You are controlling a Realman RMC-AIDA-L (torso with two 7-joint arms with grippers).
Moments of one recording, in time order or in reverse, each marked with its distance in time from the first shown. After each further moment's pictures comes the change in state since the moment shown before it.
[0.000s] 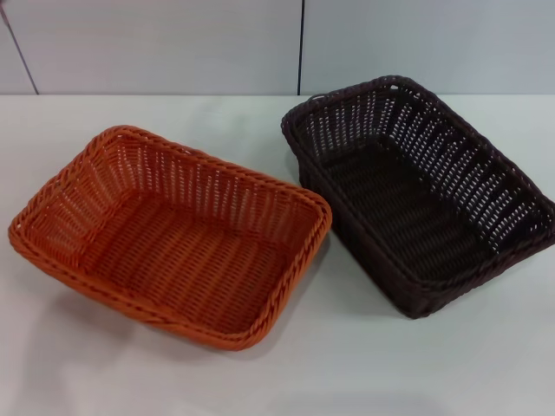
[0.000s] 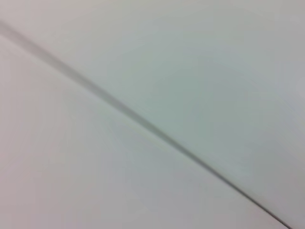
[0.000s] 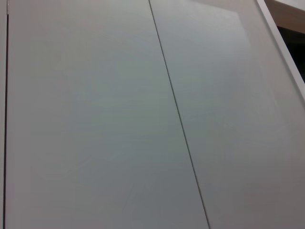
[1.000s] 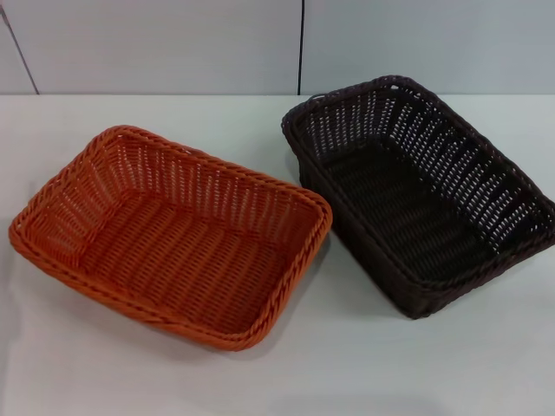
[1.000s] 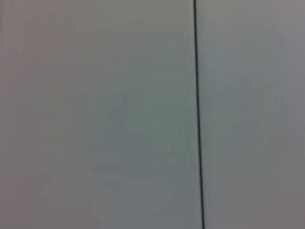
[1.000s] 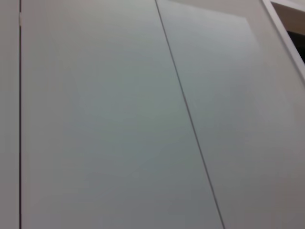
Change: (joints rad) left arm 0.296 0.002 0.165 1.055 -0.338 1.445 -0.606; right arm 0.024 0.002 -0.007 -0.011 -0.005 -0.008 -0.001
